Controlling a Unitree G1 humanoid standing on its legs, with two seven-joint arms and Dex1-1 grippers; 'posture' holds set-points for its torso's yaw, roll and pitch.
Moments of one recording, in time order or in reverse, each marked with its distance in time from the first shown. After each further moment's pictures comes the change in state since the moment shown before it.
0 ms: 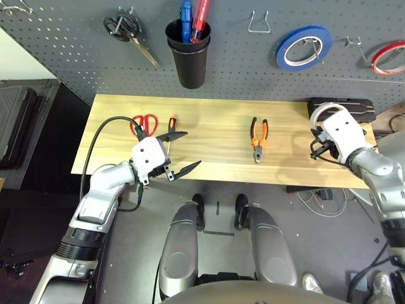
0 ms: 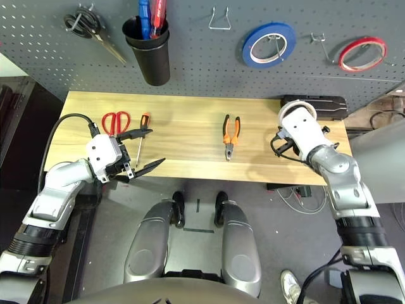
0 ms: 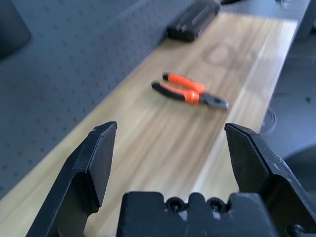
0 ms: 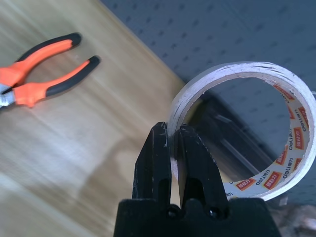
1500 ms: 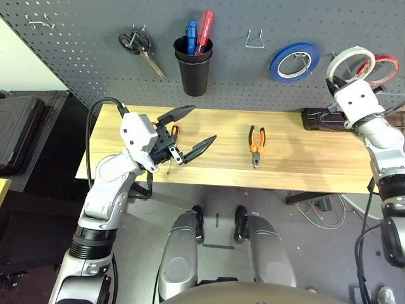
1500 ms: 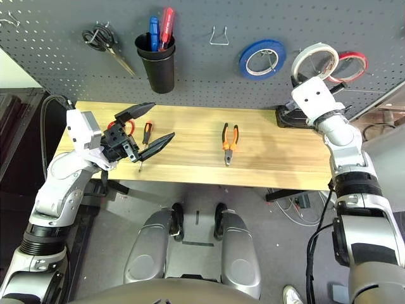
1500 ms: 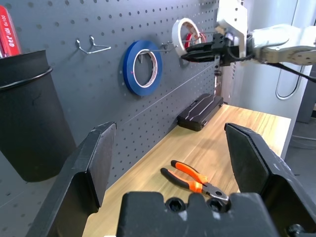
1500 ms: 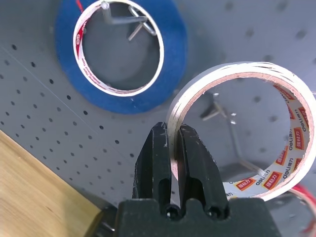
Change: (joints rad) left arm -0.043 -0.074 0.036 -0.205 -0.161 0.168 0.073; right arm -0.587 -0.004 0.034 0.791 -0.069 -0.453 -0.088
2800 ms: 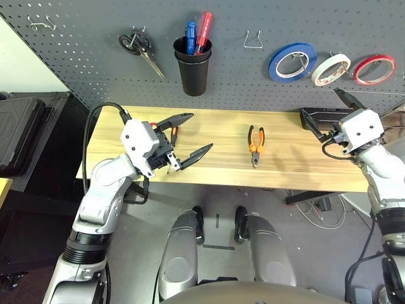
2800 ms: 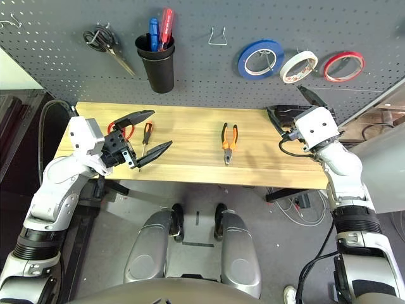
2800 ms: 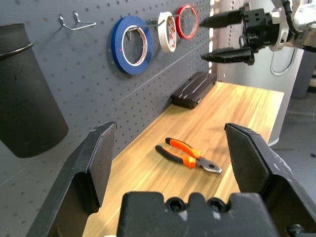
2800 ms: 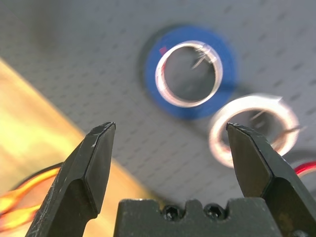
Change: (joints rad) left arm 0.054 0.064 -0.001 0.016 0.046 -0.036 -0.064; right arm 0.498 0.081 -0.053 -0.616 0.234 0.117 0.143
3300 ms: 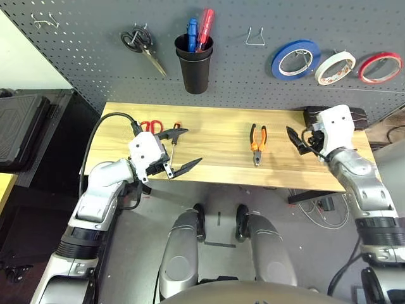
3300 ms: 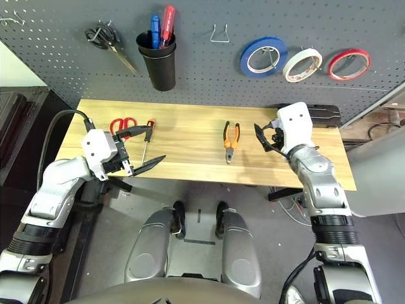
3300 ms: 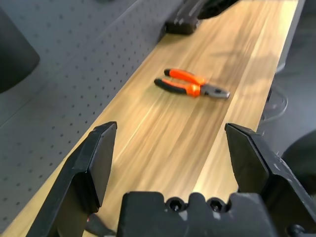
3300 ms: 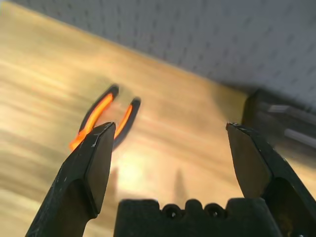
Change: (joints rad) left arm -0.058 0.069 -0.076 0.265 0.214 -0.158 -0.043; right arm -0.134 0.125 0.052 -0.227 0.028 0.970 -0.116
